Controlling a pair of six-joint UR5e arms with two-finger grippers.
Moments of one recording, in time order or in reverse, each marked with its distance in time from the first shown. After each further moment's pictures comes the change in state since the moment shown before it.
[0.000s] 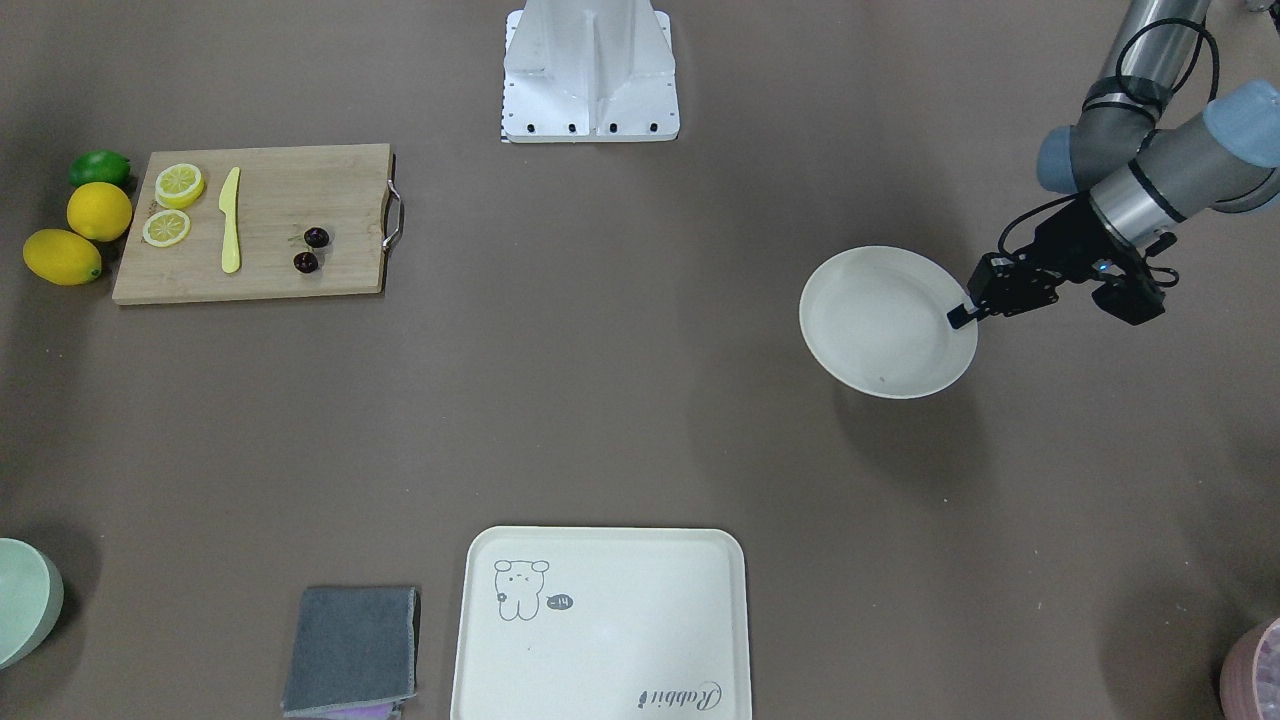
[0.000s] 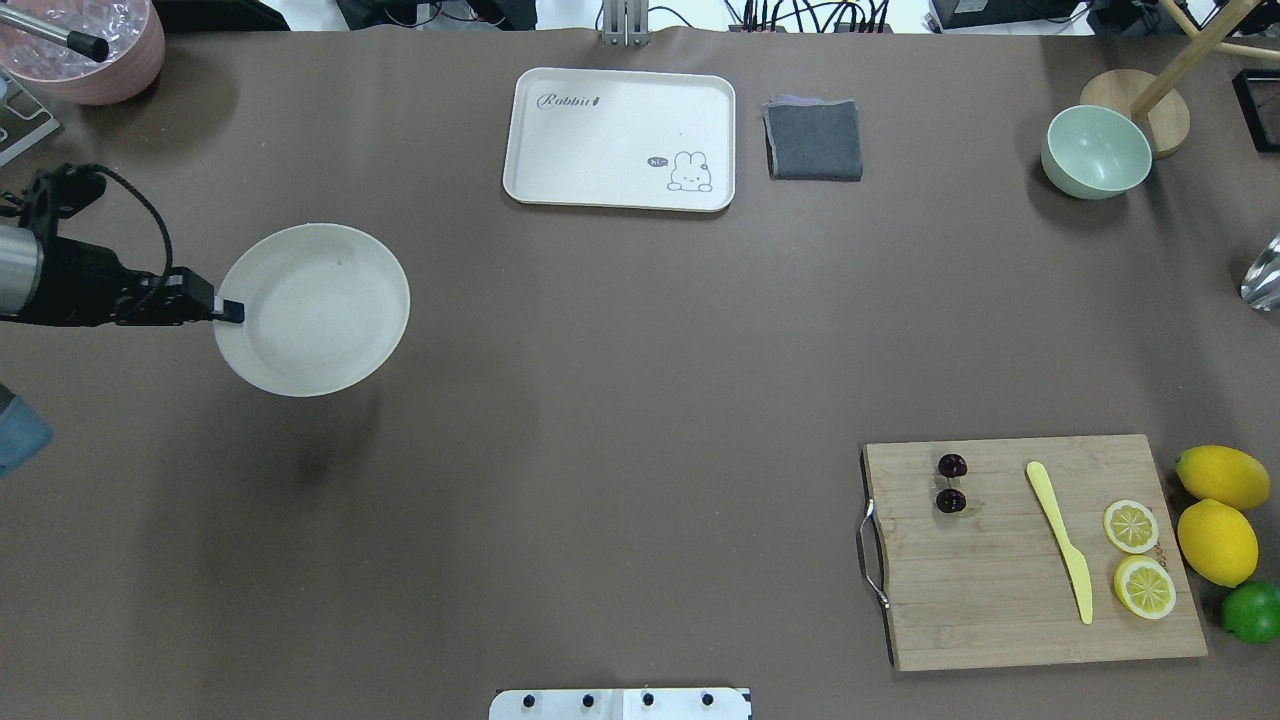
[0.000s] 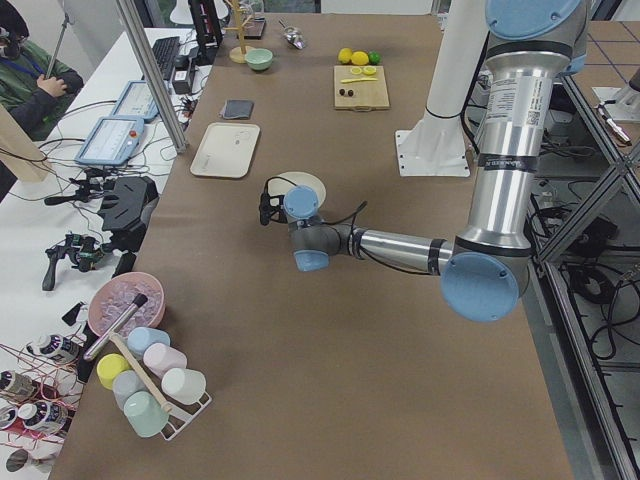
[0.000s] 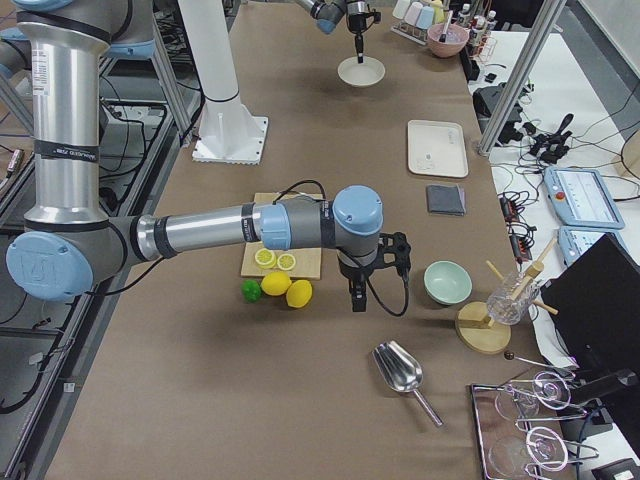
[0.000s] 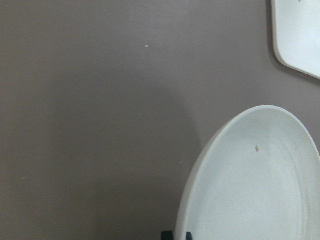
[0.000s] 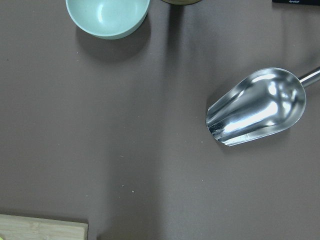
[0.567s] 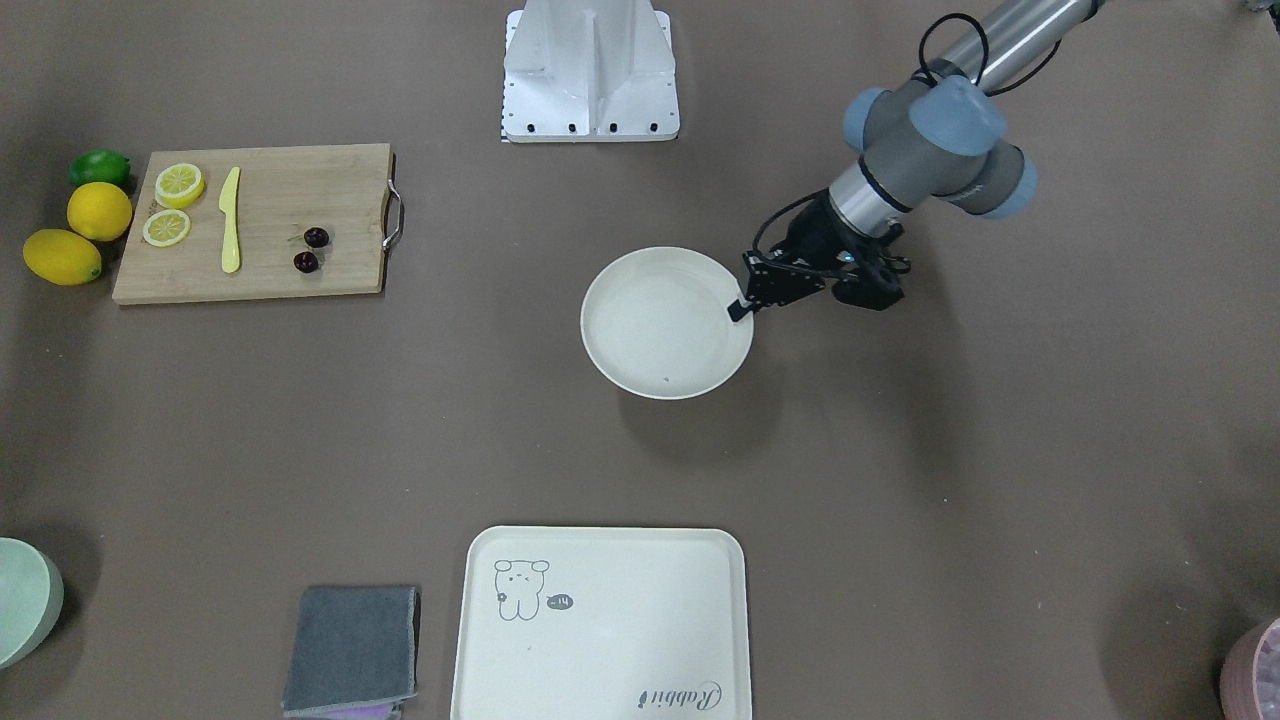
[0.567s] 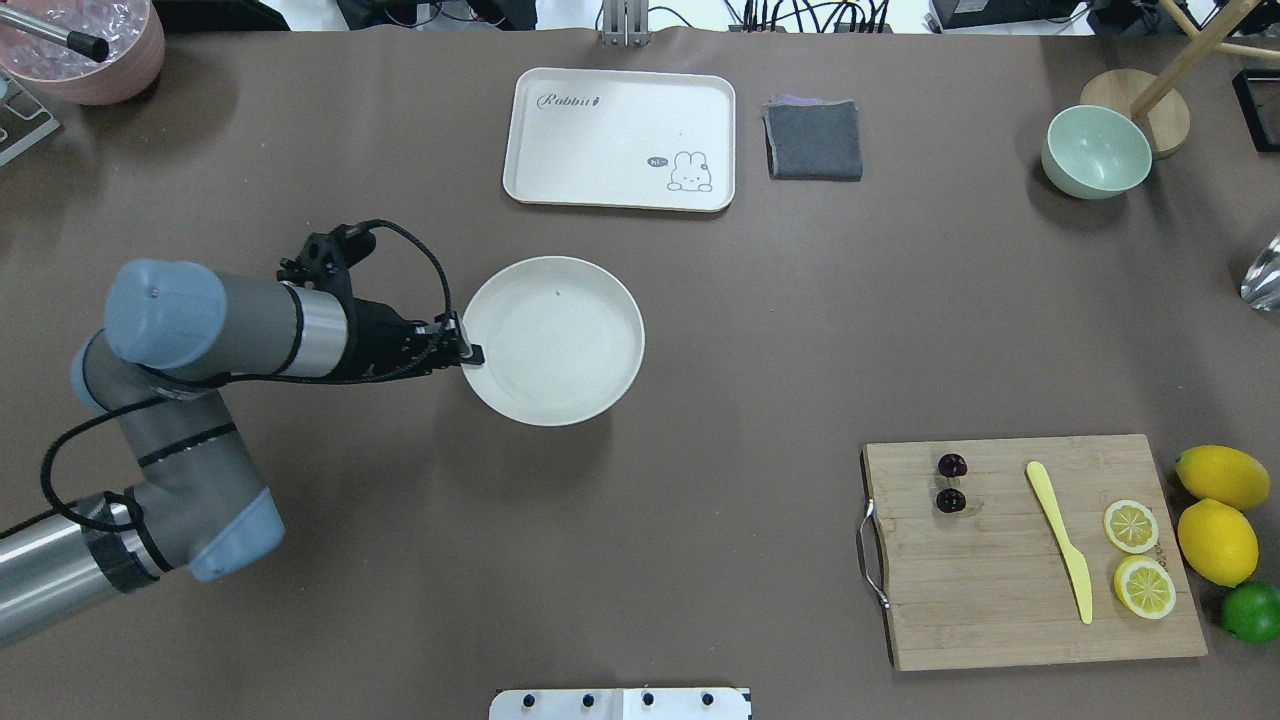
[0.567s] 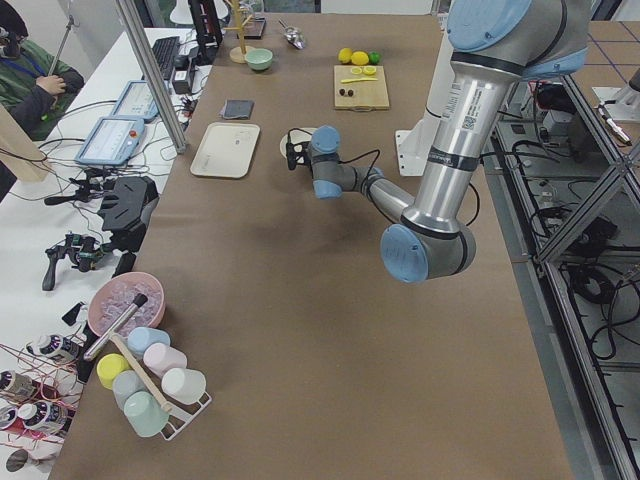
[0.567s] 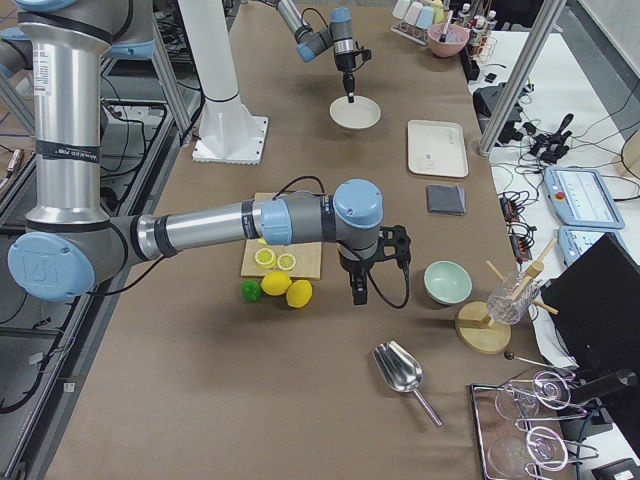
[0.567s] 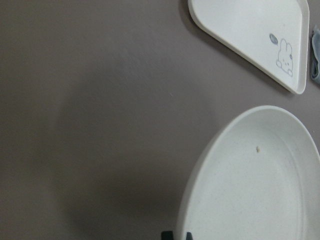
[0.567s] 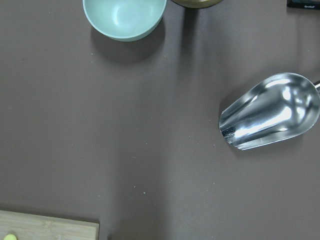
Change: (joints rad) left arm 0.364 -0.221 -0.119 0.306 0.394 -0.218; right arm -0.014 0.001 0.023 0.000 0.010 0.006
